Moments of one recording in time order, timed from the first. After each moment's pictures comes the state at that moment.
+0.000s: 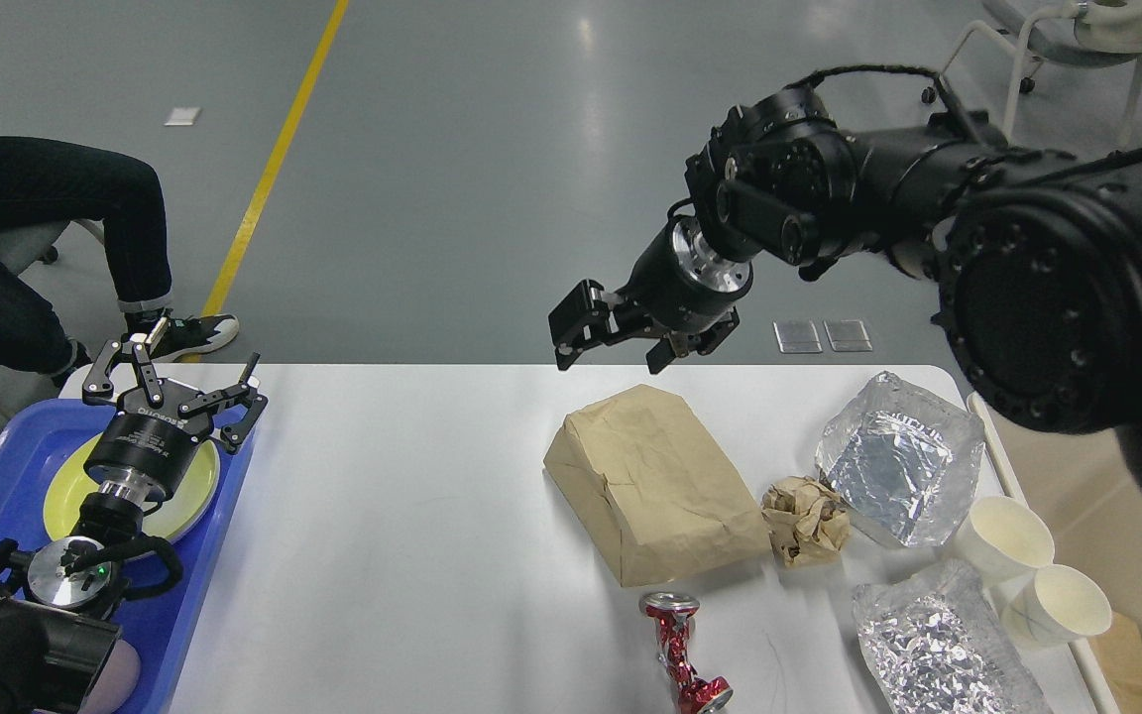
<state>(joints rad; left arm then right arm) -0.51 0.25 -1.24 -0.38 -0.17 -0.78 0.03 1.81 0.21 -1.39 0.73 0.11 0.81 0.33</state>
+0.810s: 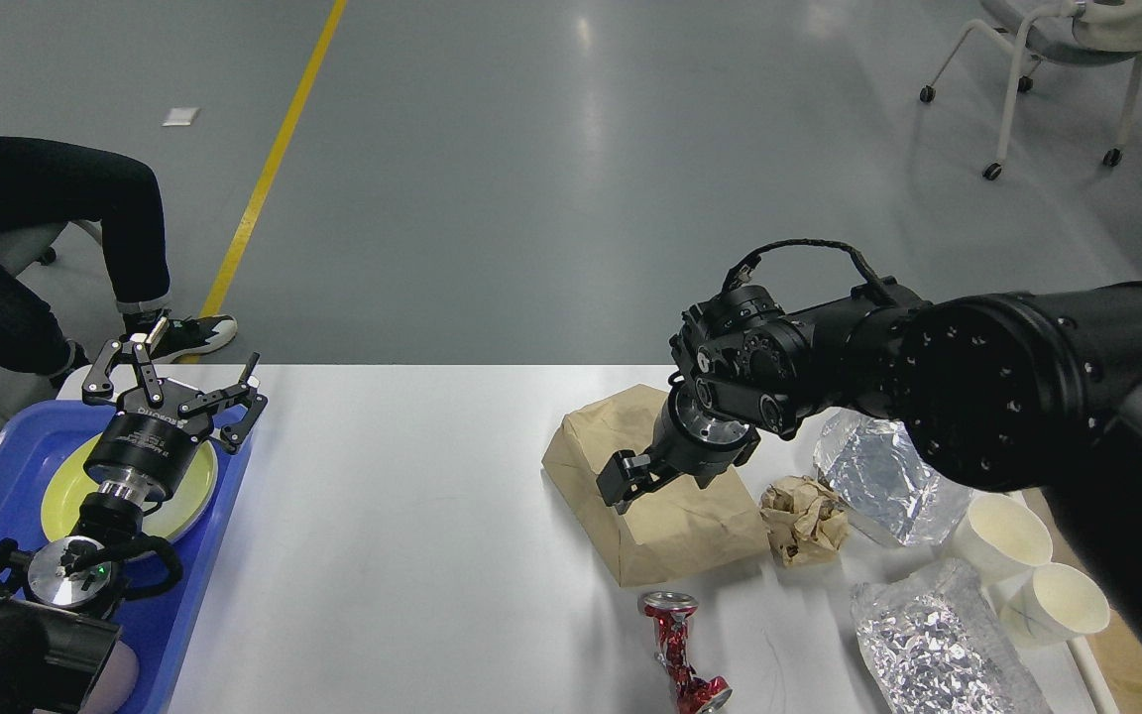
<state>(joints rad) -0.51 0.25 -1.24 -0.38 -0.17 -0.78 0.03 1.53 0.21 -1.14 0.74 -0.22 0.63 0.13</state>
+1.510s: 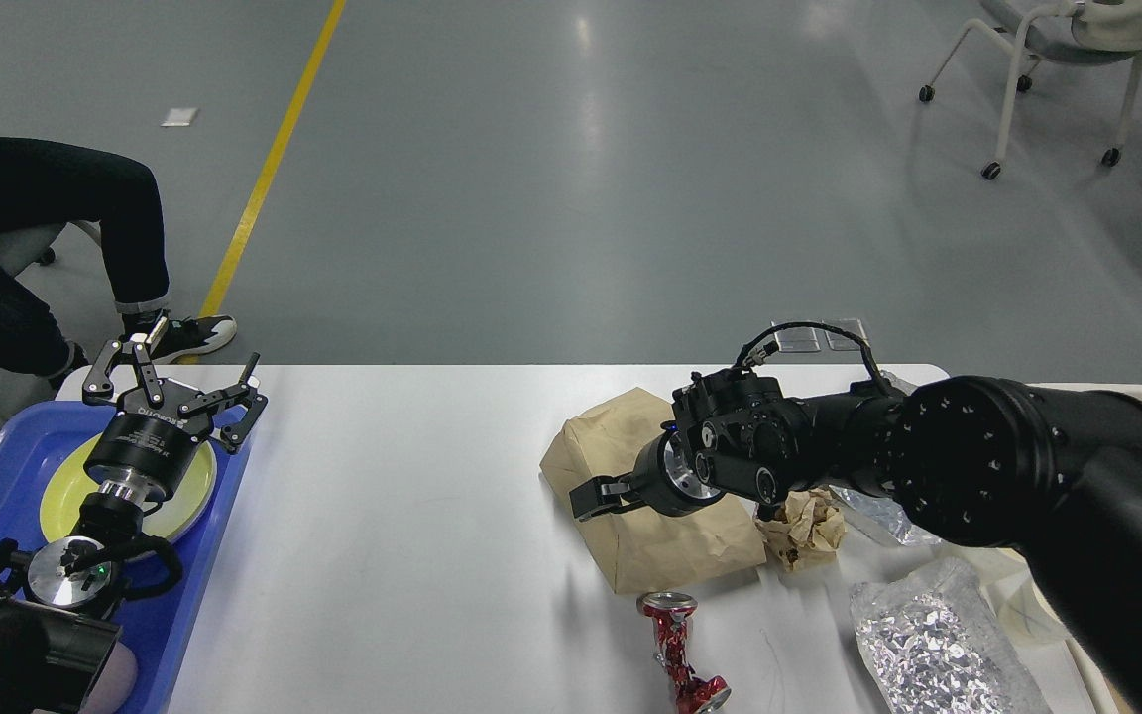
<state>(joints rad) -0.51 0.25 -1.24 -0.38 -0.17 -0.78 0.03 1.34 0.21 -1.08 0.68 -0.23 0.34 0.14</state>
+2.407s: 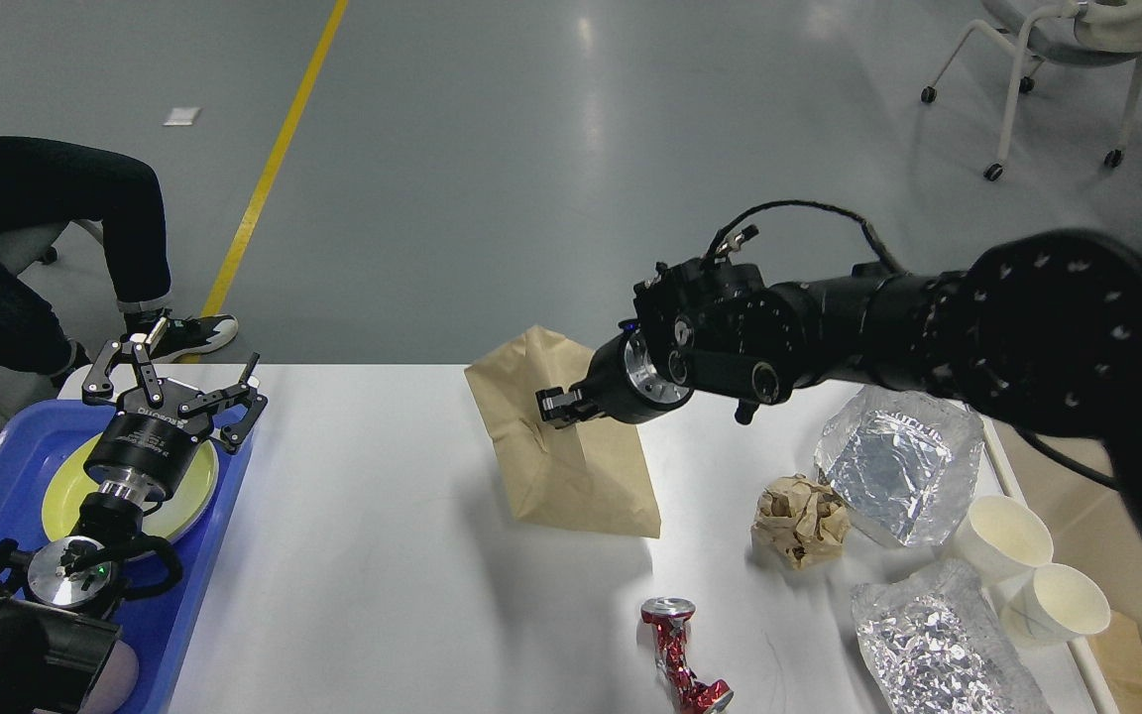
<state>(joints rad) -0.51 0.25 -1.24 -0.39 -0.17 -0.78 0.03 1.69 0.12 -0.92 0.90 -0.26 0.35 0.14</state>
